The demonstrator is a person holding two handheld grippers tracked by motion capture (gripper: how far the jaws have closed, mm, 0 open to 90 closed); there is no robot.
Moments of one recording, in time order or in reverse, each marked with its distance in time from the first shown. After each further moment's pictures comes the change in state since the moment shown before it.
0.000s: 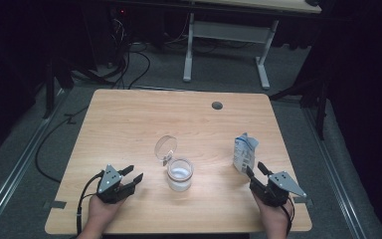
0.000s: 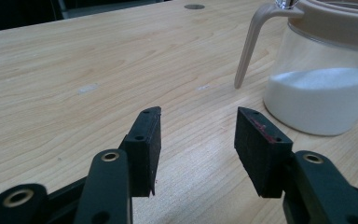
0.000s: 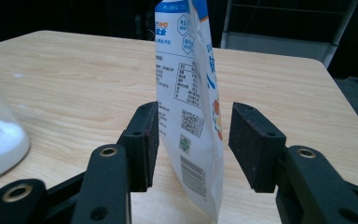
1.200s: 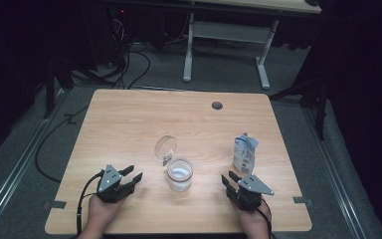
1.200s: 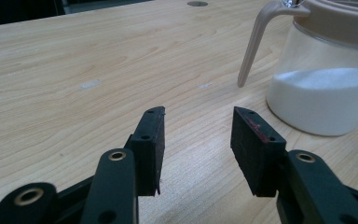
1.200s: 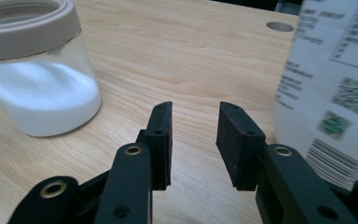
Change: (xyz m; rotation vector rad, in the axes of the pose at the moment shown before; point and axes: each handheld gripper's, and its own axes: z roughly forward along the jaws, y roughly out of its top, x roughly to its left) left arm 0.001 0.001 0.000 0.011 0.007 -0.019; right arm 0.059 -0.016 0.027 0.132 0.155 -0.087
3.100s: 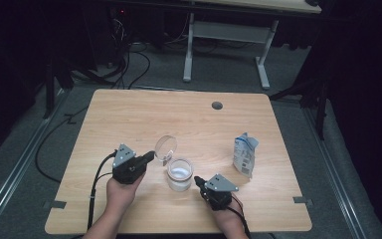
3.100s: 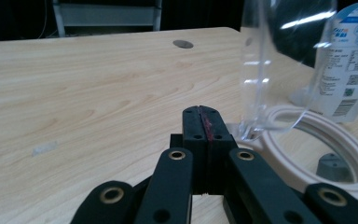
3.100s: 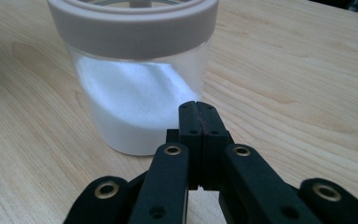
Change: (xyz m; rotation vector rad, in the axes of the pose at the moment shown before) left arm -0.022 0.074 0.028 -0.043 -0.039 -0.147; right arm 0.061 0.008 0.045 0.036 0.164 -0.123
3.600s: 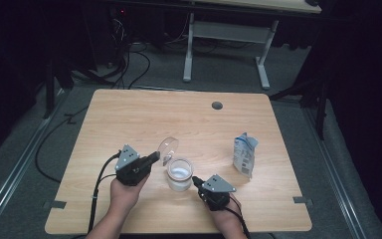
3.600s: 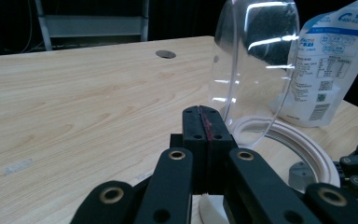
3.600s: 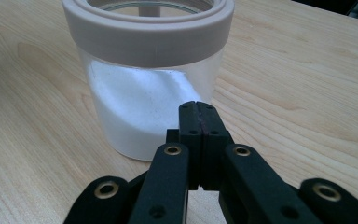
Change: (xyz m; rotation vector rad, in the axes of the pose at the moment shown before) left arm -0.014 0.003 -0.001 -0.026 -0.046 0.026; right arm 0.006 0.003 0.001 -0.003 0.007 -0.021
